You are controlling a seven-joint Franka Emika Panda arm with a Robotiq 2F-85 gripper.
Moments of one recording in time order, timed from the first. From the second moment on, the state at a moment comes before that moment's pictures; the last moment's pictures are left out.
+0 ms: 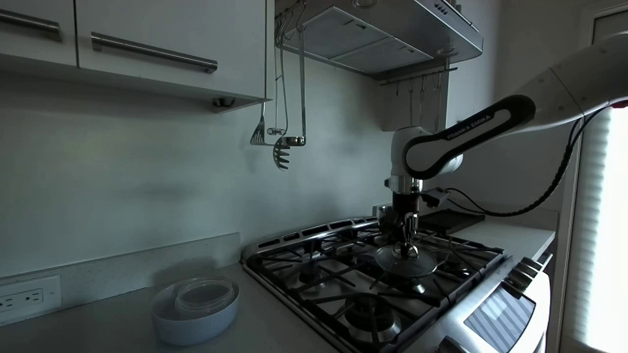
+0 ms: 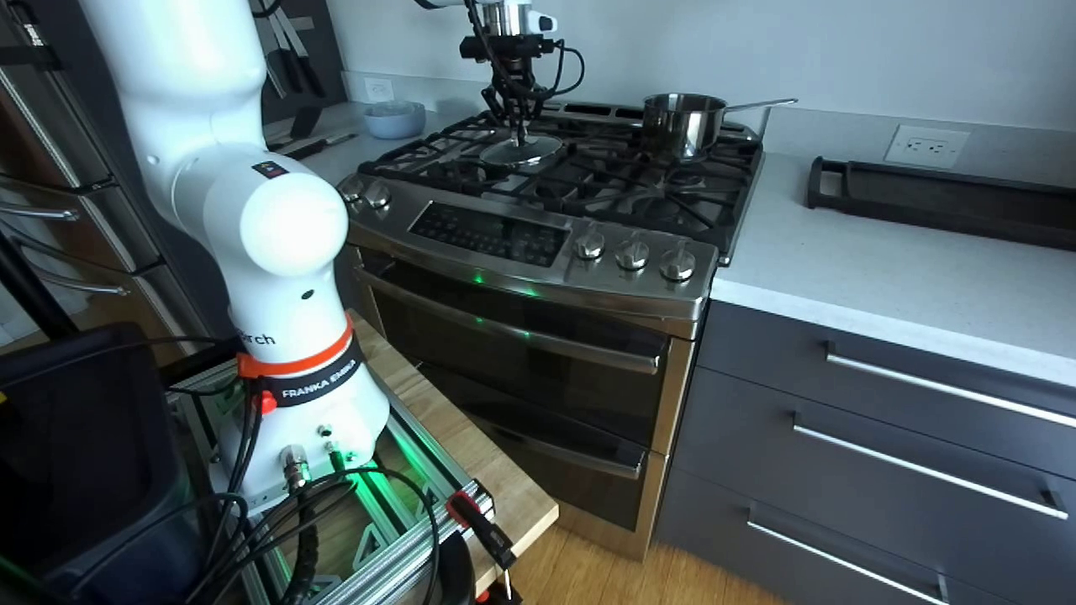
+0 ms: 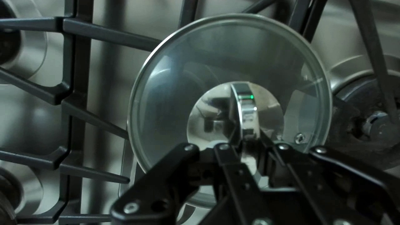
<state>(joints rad) 0.19 0.05 0.19 -2.01 -0.07 2.07 -0.16</state>
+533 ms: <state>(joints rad) 0.15 0.03 0.14 -1.94 -0.07 2.07 -0.16</state>
